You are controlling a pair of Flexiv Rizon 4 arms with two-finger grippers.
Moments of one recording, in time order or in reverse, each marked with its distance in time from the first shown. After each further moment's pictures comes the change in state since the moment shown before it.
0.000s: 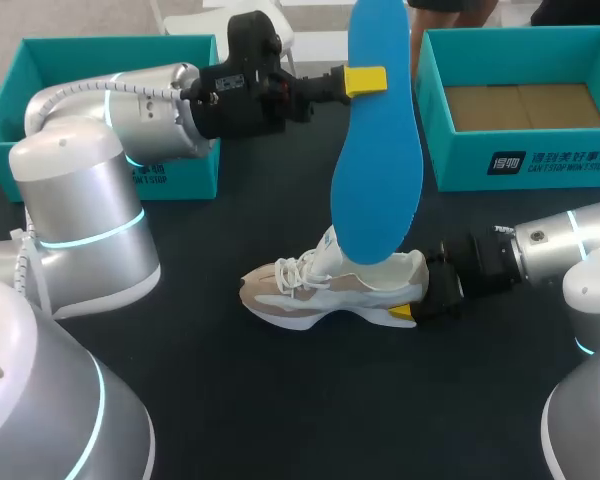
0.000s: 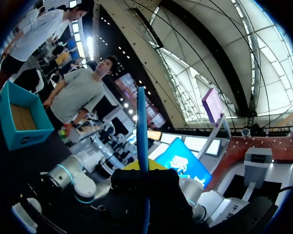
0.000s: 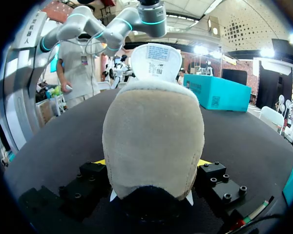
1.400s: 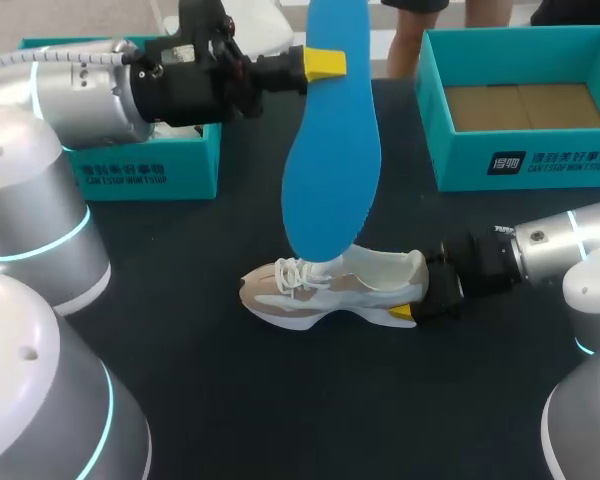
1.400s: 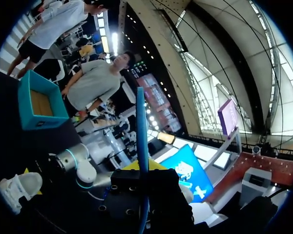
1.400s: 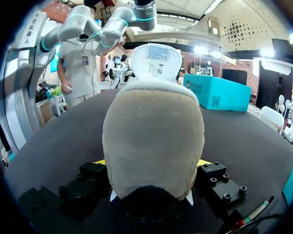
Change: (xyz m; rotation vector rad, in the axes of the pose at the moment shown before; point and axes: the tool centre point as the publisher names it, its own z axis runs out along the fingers) left arm 0.036 -0.011 -0.030 0.006 -0.162 -0.138; right arm 0.000 0.000 0.000 0.000 0.000 0.000
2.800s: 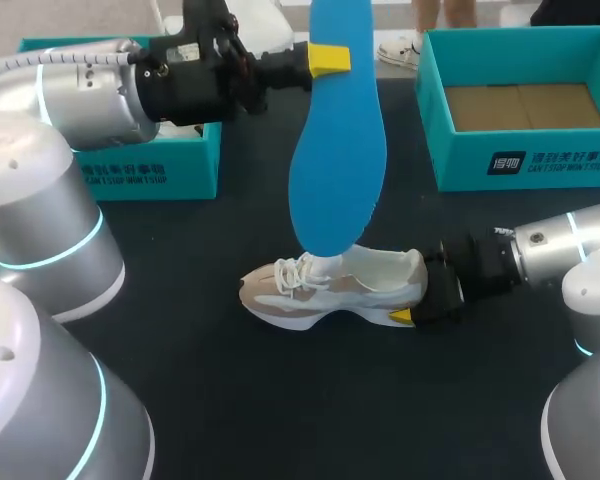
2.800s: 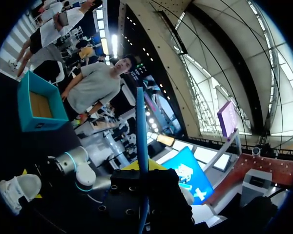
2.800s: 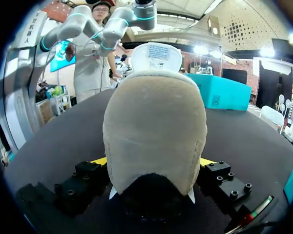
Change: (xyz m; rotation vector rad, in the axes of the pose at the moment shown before) left arm -0.002 -0.004 0.003 0.023 0.003 0.002; right arm 0.001 -0.003 0.001 0.004 -0.002 0.004
